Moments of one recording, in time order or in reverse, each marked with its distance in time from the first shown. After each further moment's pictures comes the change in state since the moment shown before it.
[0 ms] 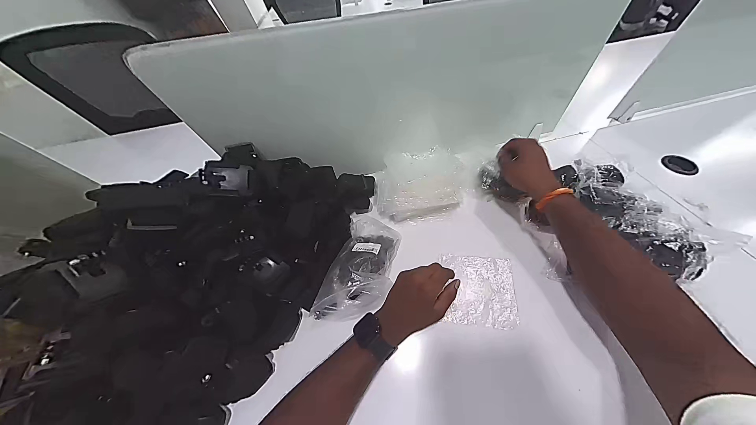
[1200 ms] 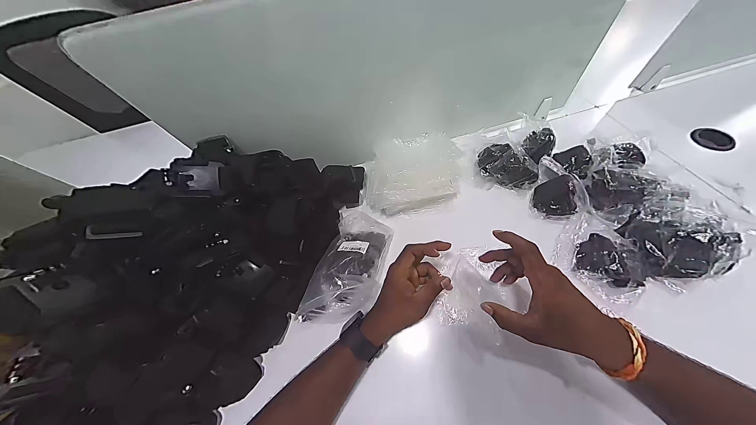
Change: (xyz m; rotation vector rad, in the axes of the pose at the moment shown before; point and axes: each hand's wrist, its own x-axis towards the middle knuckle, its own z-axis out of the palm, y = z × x) left_hand 0.008 0.004 -0.003 -1.035 0.125 -0.281; right_hand -0.224 -0.006 0.014 0.352 -0.230 -0.421
